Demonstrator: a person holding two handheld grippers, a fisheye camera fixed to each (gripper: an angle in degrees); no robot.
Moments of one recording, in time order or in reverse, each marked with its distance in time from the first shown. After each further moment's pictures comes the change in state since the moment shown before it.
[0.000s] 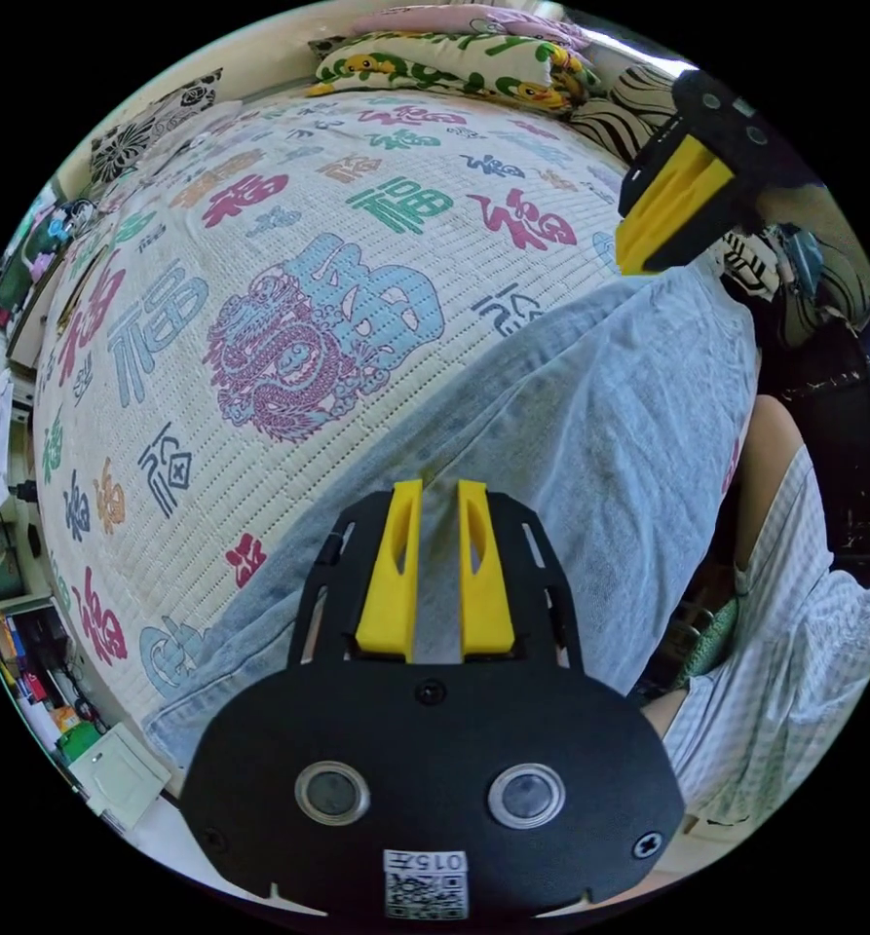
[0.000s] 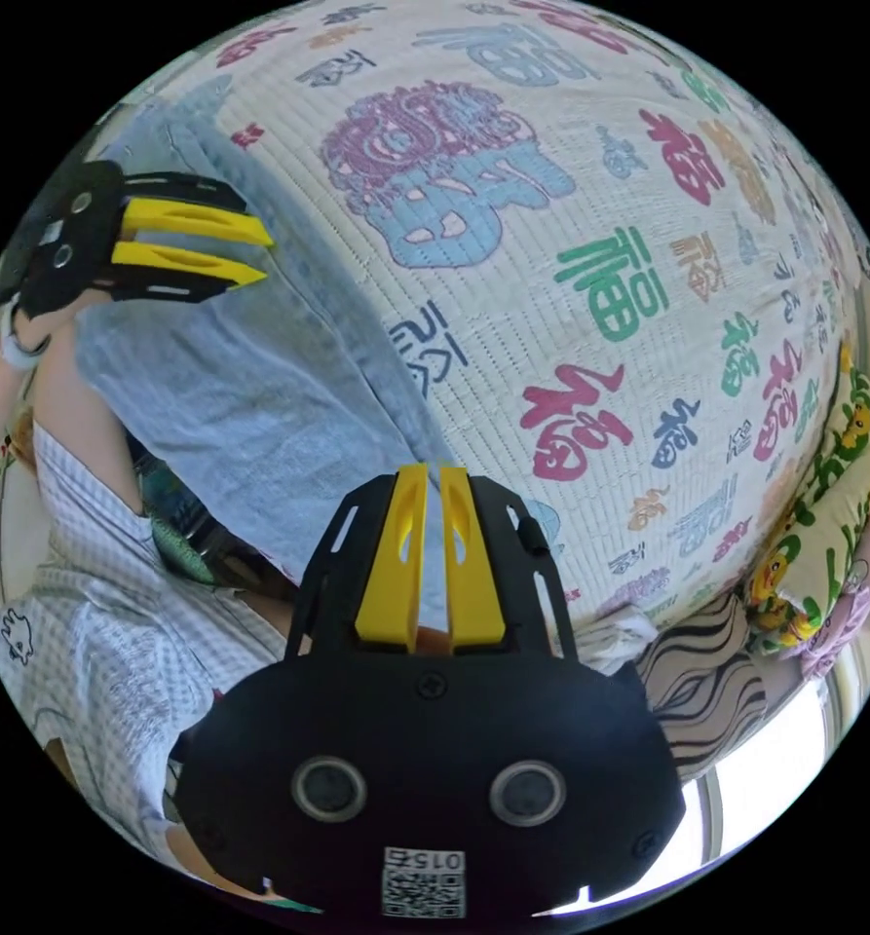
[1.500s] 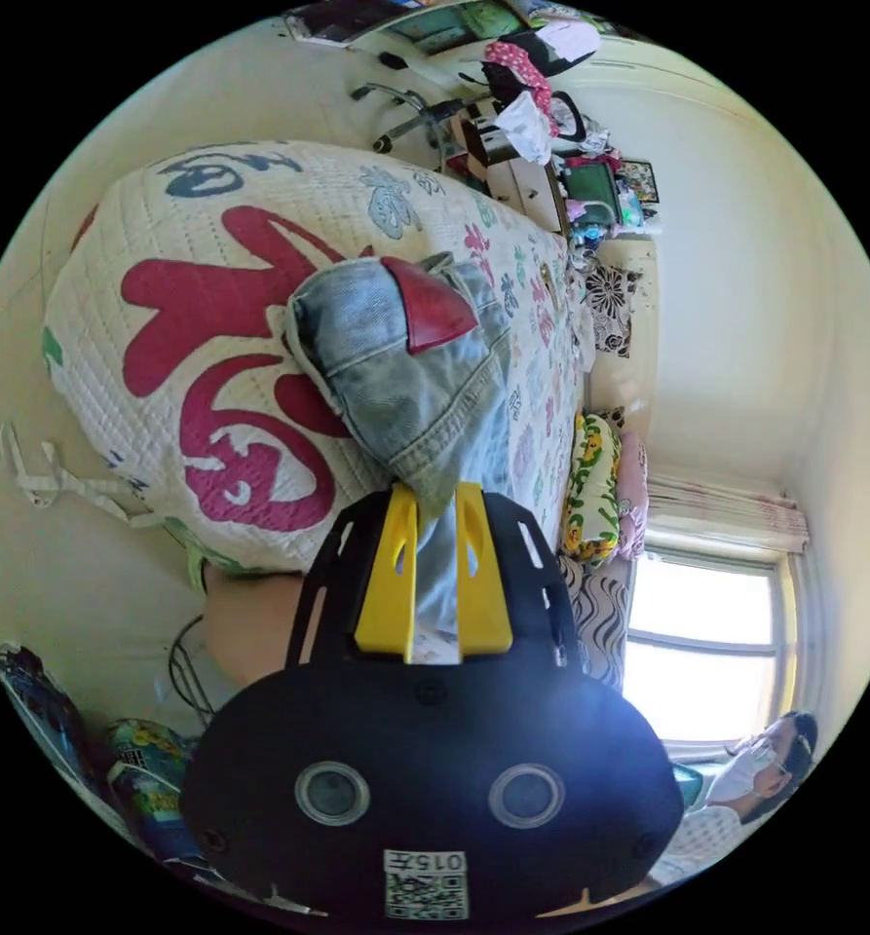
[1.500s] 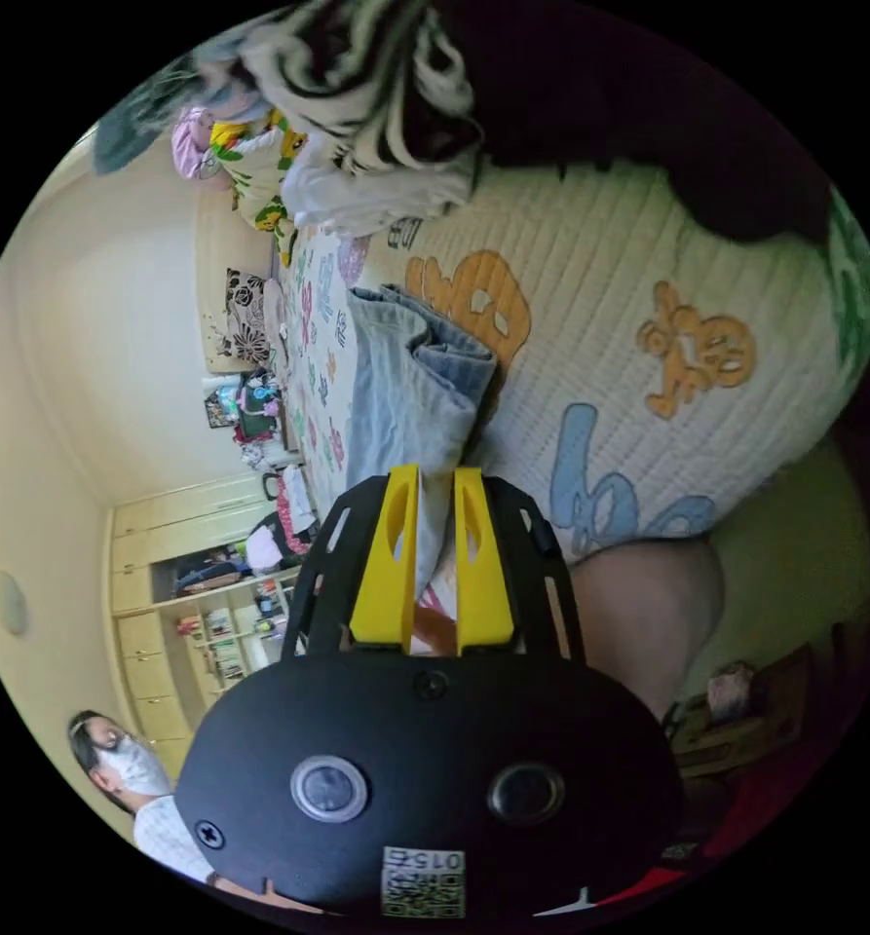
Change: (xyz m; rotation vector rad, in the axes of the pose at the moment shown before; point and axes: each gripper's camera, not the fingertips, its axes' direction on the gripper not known) left arm -0.220 0.561 -0.117 0.676 0.682 -1.355; right arm 0.262 0.853 0.141 0.995 -1.232 1.465
